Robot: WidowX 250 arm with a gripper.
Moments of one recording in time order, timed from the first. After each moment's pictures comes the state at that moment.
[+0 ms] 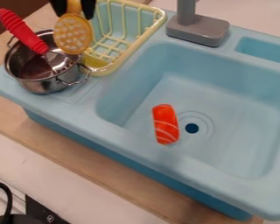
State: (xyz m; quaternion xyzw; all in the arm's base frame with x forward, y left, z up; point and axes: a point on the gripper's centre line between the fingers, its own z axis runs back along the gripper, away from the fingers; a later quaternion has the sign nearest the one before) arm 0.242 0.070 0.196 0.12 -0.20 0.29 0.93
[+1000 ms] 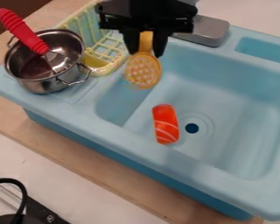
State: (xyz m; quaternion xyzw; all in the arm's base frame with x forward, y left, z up) arm 0.274 0.000 0.149 0.05 -0.20 0.22 0.95
